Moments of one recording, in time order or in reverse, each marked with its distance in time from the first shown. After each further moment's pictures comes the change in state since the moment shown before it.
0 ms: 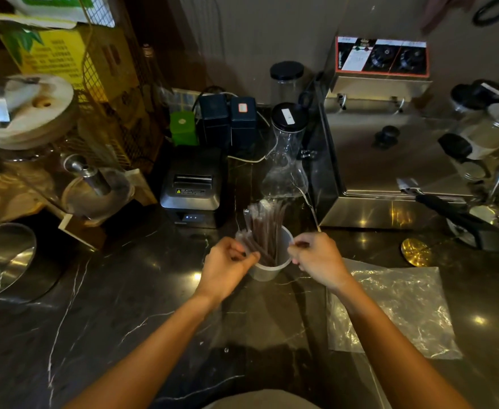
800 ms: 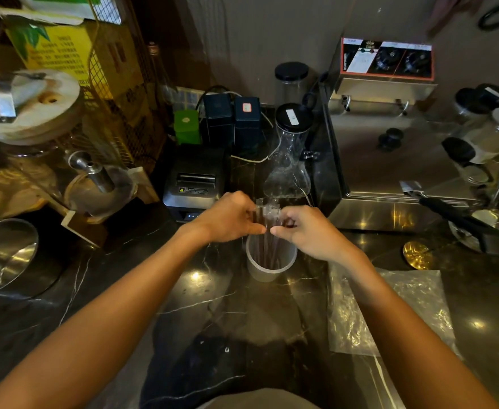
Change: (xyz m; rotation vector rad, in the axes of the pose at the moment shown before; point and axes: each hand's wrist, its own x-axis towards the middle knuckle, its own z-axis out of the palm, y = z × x) left_hand 0.050 0.095 -0.040 0.703 -0.404 0.501; right_hand 0.023 -0.049 -0.020 -0.263 -0.152 -0.363
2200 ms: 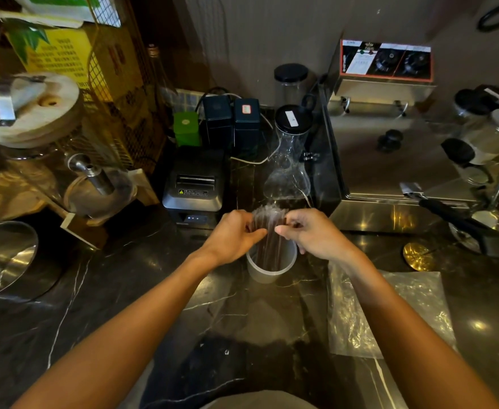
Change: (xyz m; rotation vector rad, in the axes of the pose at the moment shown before) left_hand -0.010 -0.005 0.043 -0.271 0.179 -0.090; right_hand 0.001 0.015 0.000 0.110 0.016 0.016
